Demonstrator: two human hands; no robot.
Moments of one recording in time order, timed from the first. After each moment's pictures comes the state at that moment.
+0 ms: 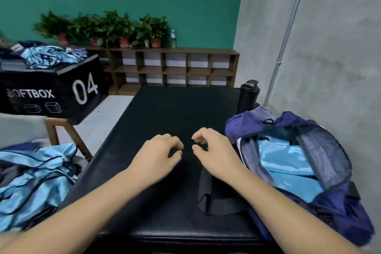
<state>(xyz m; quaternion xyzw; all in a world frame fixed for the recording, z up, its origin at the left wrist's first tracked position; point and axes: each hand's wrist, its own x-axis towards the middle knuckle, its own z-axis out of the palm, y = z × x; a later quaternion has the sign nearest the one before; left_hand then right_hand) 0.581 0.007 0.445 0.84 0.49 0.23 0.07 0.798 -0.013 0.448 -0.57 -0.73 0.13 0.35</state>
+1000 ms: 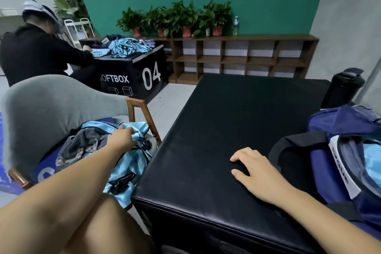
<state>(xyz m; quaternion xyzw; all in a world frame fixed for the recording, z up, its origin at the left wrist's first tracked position) 0.236 0.107 0.340 0.56 0.83 0.01 0.03 0.736 0.004 0.357 -0.51 -0.83 0.12 0.17</state>
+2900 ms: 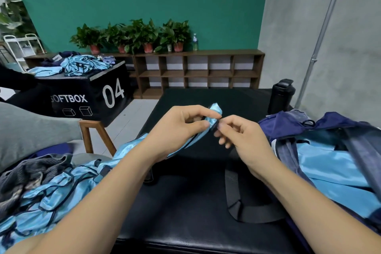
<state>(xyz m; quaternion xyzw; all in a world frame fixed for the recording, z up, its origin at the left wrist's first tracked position) 0.561 0.015 0.525 0.77 0.37 0.38 0.34 0.773 -0.003 0.482 -0.43 -0.62 0.36 0.55</state>
